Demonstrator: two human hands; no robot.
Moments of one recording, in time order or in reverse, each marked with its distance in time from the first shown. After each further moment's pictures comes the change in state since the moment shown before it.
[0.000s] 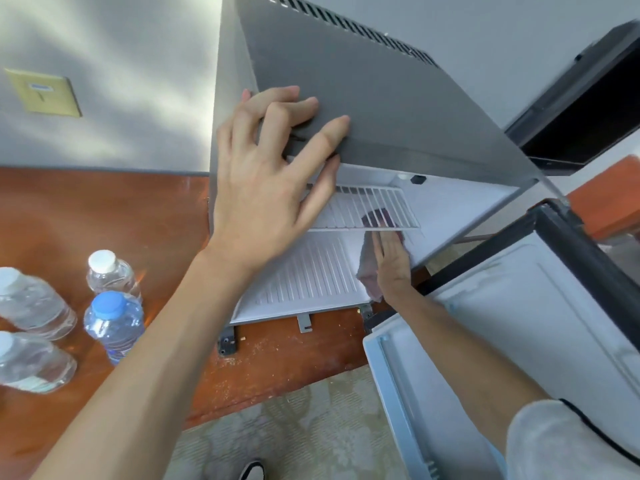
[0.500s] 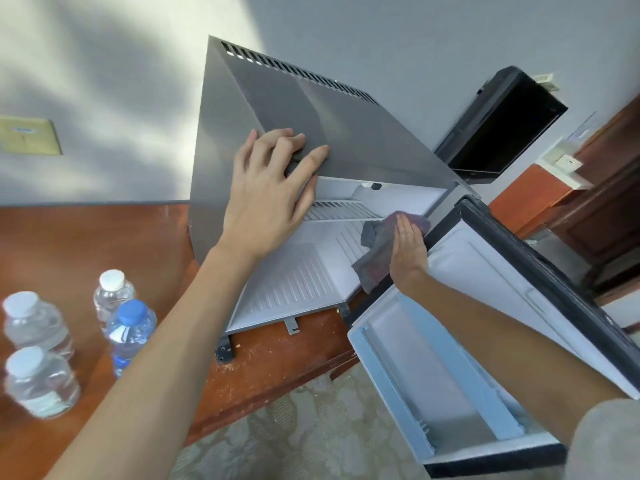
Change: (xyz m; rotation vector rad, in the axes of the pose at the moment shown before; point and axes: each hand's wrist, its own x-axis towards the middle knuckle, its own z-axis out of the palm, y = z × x) left_hand 0.003 -0.007 -0.009 -0.040 -0.076 0.087; right_hand -0.065 0.084 -0.060 -0.301 -0.160 0.199
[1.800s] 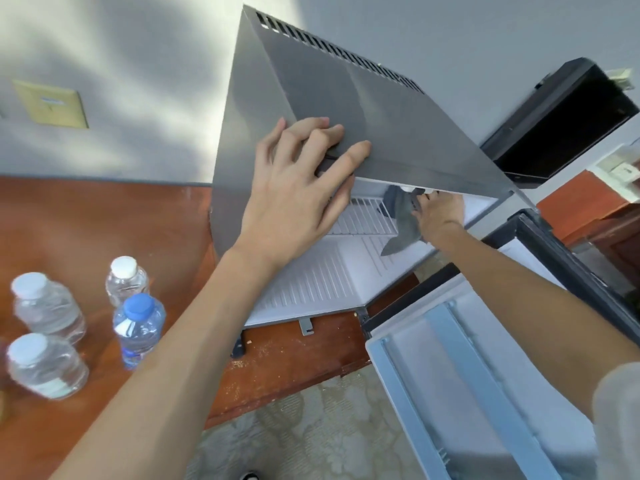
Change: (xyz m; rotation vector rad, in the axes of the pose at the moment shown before) left_hand 0.000 0.001 0.003 0.008 0.051 -0.017; right_hand 0.088 0.039 -0.046 0.115 0.081 -0.100
